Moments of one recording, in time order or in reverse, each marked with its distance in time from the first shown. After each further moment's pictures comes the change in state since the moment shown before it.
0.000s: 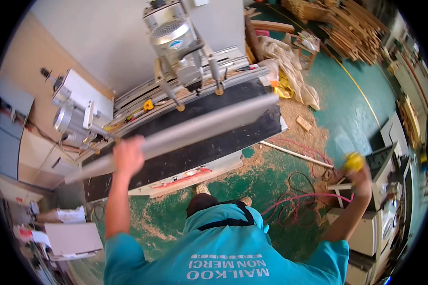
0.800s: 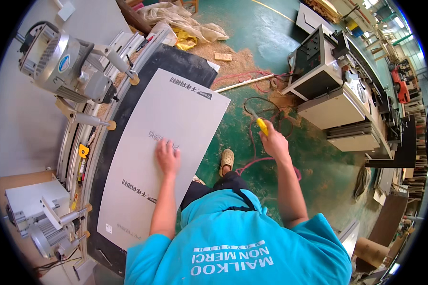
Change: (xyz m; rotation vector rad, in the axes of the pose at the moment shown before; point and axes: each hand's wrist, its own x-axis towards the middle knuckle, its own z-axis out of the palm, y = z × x) left_hand -0.020 0.077 0.370 -0.515 -0.082 0.414; right_hand -0.056 0.102 0.295 -0.916 0.469 0.734
